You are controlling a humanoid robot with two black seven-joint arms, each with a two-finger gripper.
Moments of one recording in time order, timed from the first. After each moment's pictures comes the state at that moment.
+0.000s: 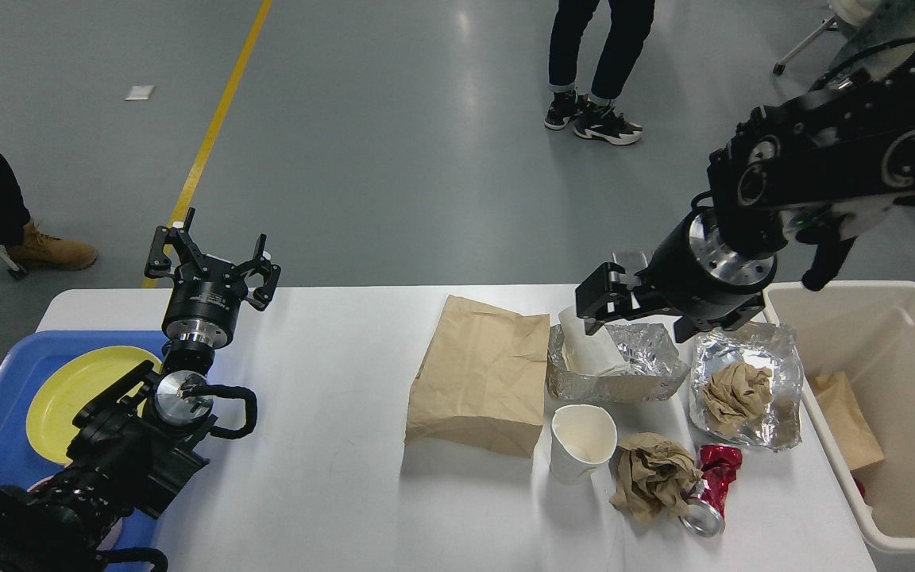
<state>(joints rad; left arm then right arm) -0.70 0.07 -0.99 -0.33 -0.14 -0.52 -0.40 2.19 -0.20 -1.15 1.52 0.13 0.46 -0.11</state>
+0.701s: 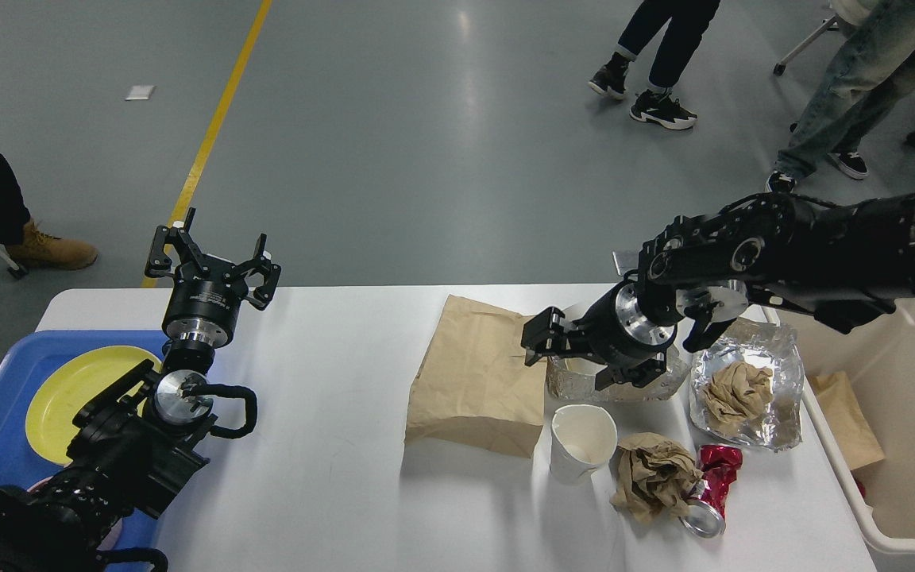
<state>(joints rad) -0.70 0.07 -0.99 -0.33 -0.14 -0.52 -0.40 1.68 -0.13 -0.95 1.18 0.04 0.38 -0.11</state>
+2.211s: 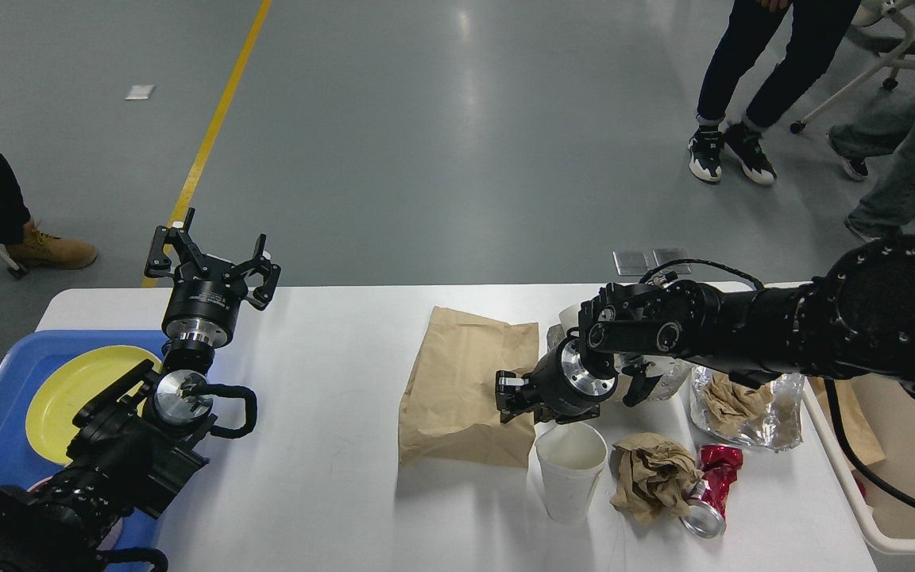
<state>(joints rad) -0.70 0.07 -0.99 -0.33 -0.14 -0.52 -0.40 1.41 0.00 -0.82 0.92 -0.07 0.40 -0.12</state>
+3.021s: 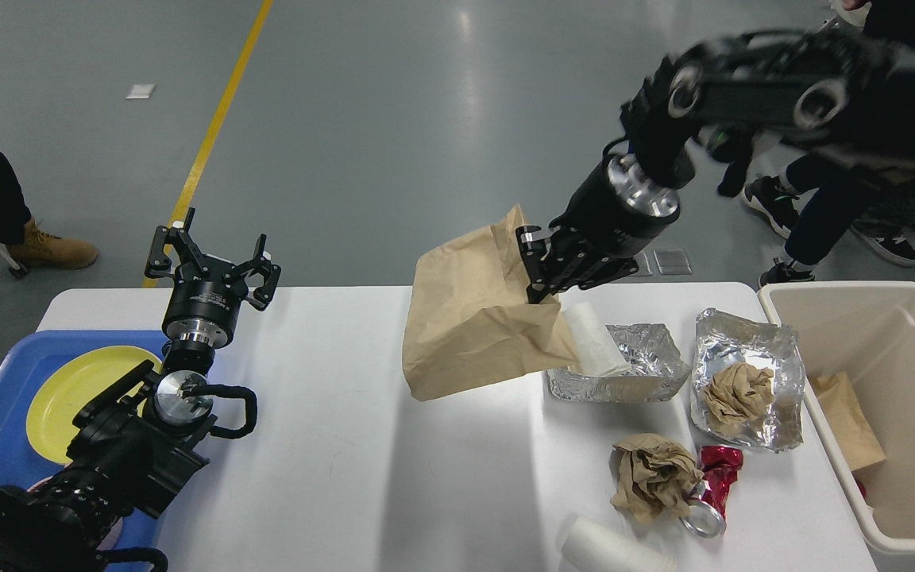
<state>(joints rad) -0.70 0.07 -0.99 -0.33 -0.14 -0.52 -0.40 2.01 -0.23 -0.84 1.09 -0.06 0.91 -0.11</state>
